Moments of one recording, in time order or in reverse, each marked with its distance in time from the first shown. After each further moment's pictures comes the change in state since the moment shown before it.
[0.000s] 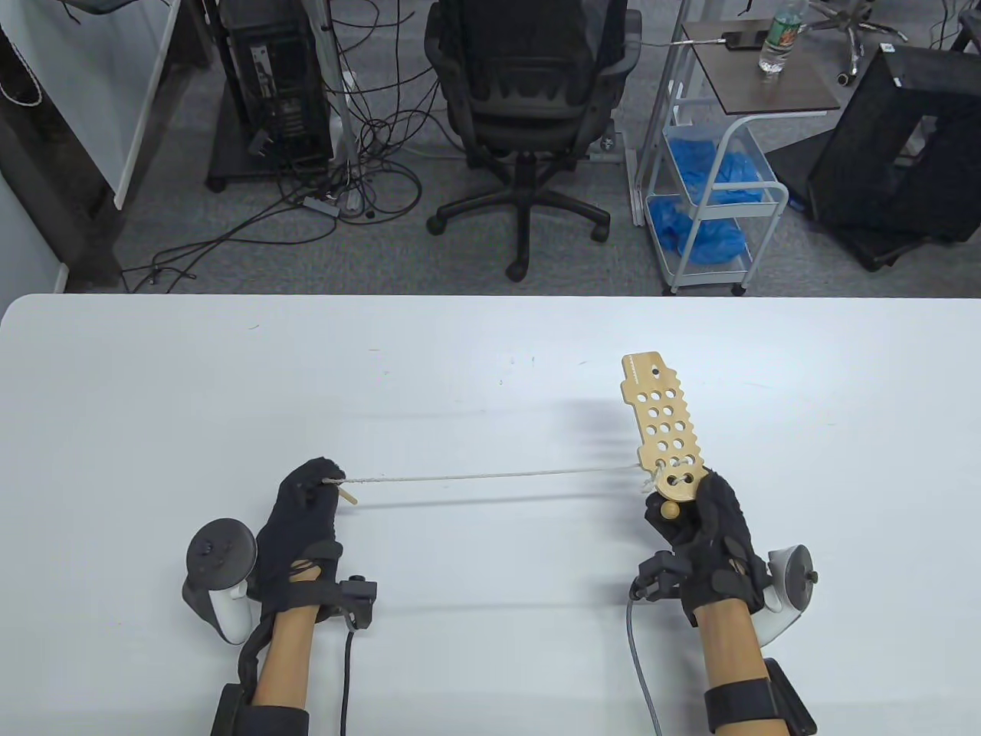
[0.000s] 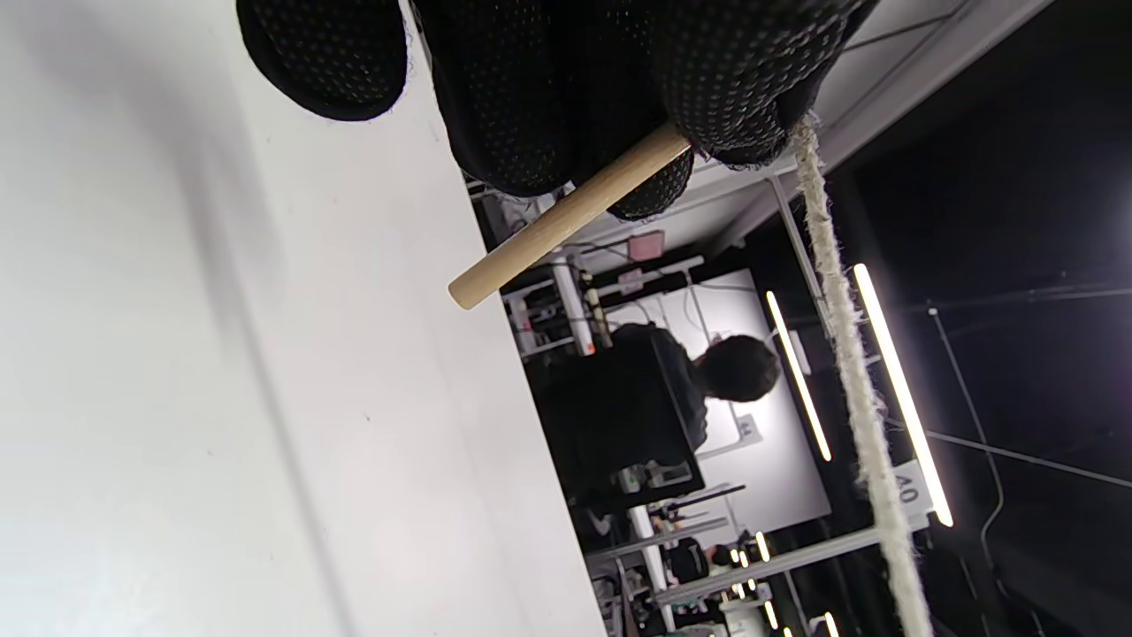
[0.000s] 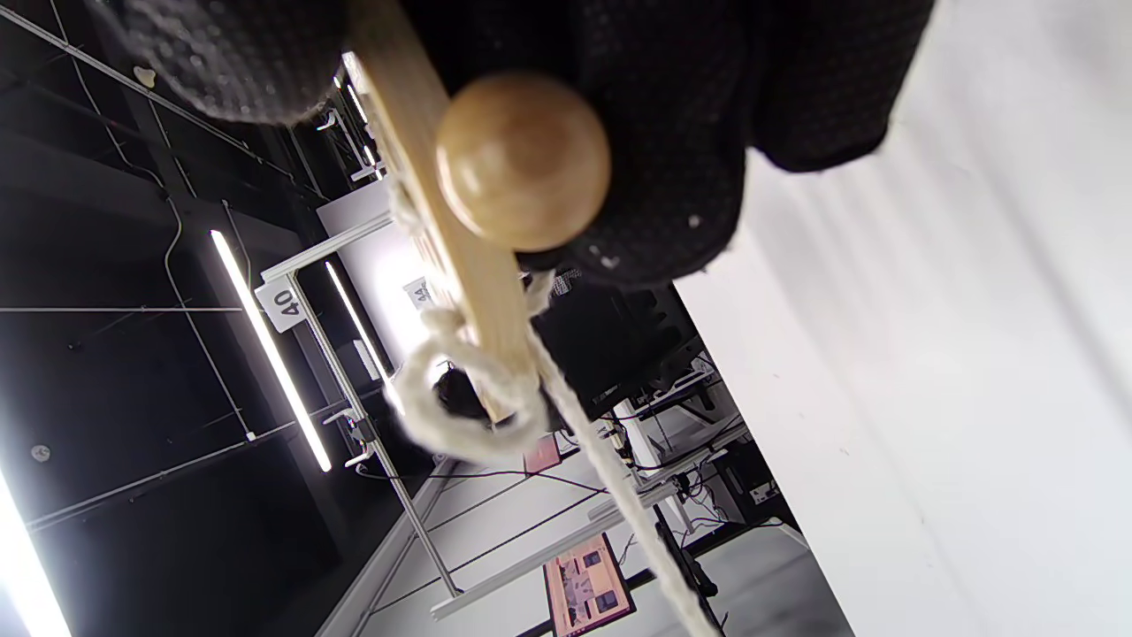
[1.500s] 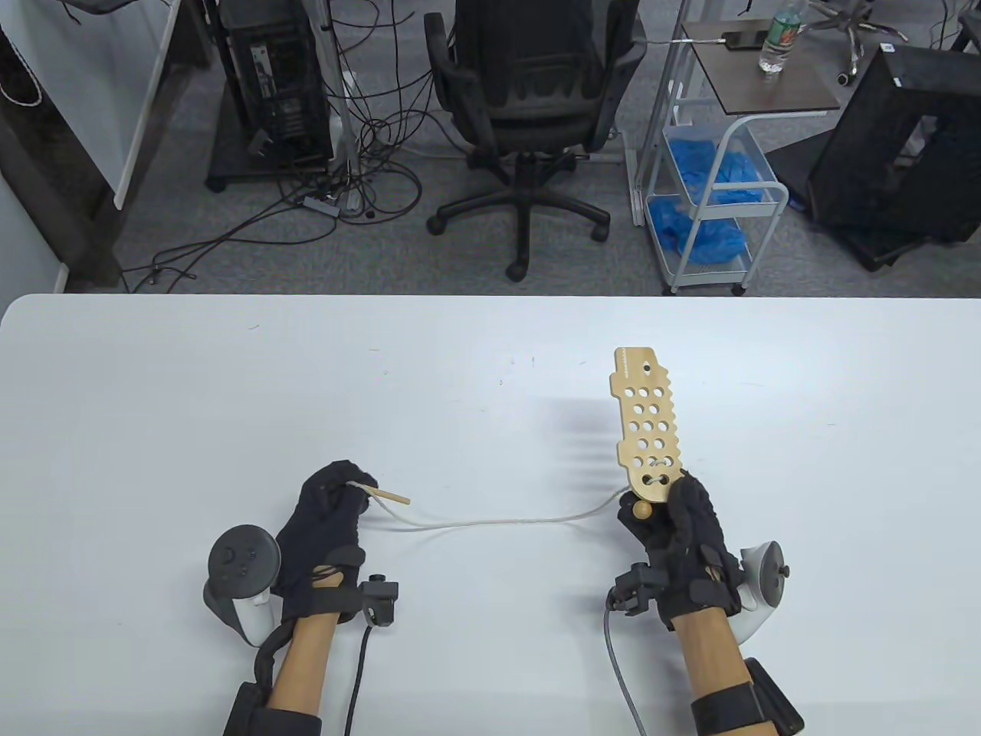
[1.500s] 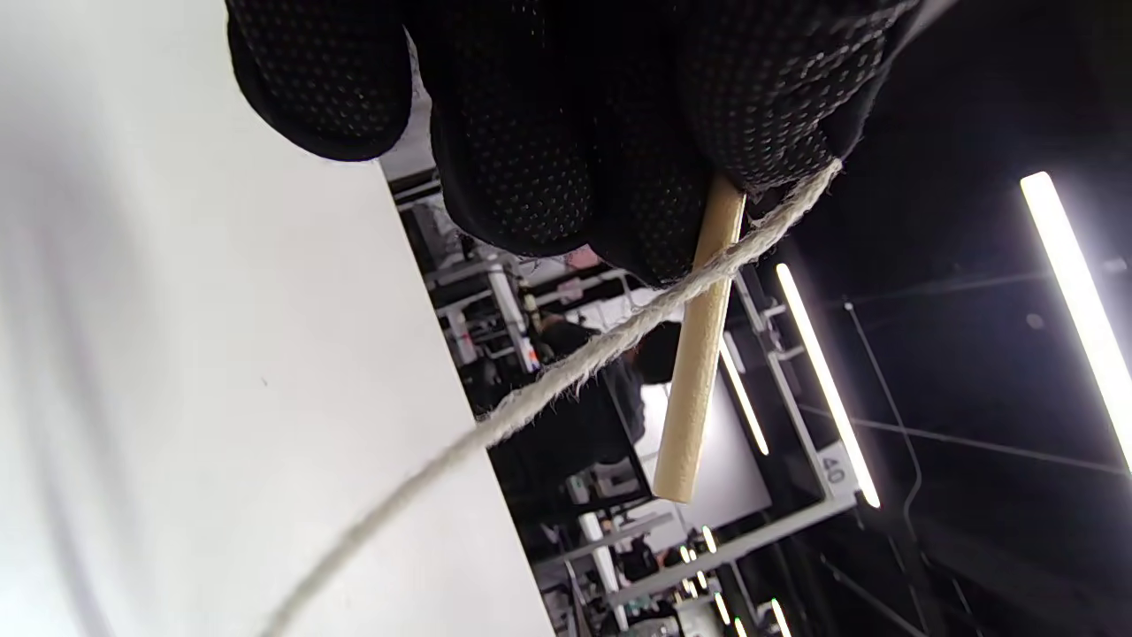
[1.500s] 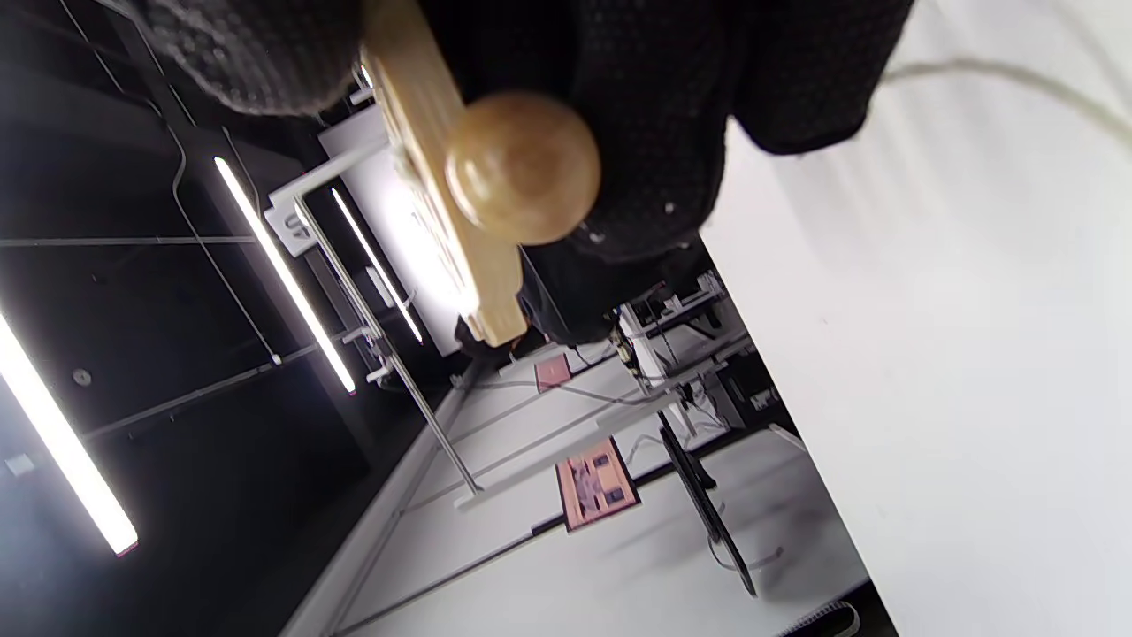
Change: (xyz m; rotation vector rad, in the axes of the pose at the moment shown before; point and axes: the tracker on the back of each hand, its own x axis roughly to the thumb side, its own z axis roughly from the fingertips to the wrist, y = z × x) left_hand 0.023 -0.026 0.014 0.005 -0.147 -0.028; right_hand -0.017 0.034 0.015 0.184 0.004 -0.002
